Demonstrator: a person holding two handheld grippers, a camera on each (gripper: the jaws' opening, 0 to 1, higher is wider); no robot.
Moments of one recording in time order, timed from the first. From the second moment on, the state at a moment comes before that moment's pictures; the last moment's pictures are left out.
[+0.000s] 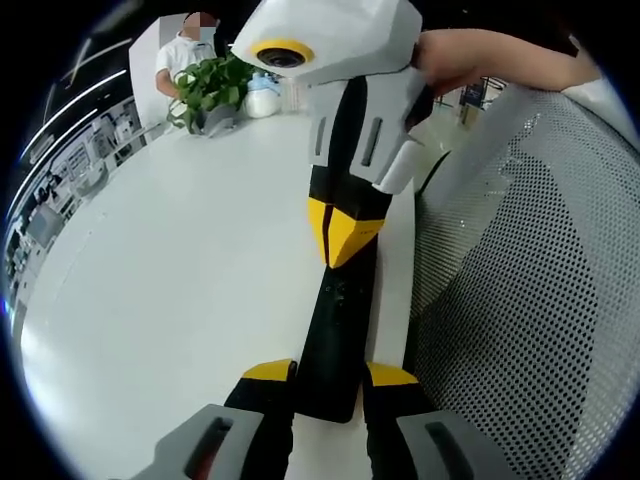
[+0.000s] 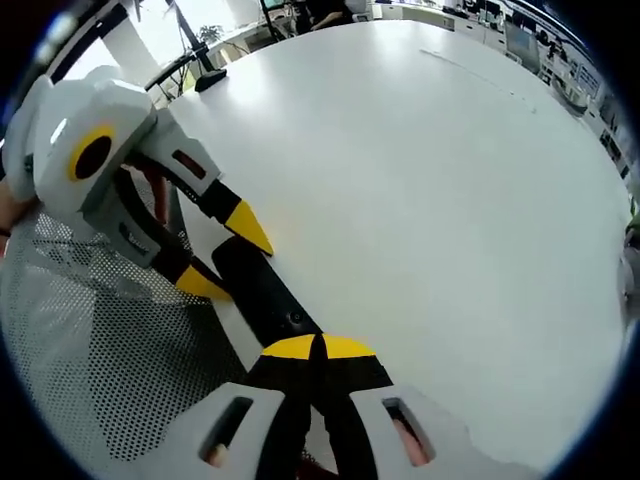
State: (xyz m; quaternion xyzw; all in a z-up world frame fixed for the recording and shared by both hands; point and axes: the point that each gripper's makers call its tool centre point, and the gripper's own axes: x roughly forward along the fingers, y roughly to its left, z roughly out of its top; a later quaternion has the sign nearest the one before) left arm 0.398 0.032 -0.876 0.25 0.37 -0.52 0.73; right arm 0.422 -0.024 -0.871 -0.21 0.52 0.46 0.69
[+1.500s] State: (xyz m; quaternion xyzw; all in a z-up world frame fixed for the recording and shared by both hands) left arm 0.399 0.031 -0.876 0.25 0.37 -0.51 0.73; right arm 0.406 -0.017 -0.869 -0.20 0.54 0.48 0.66
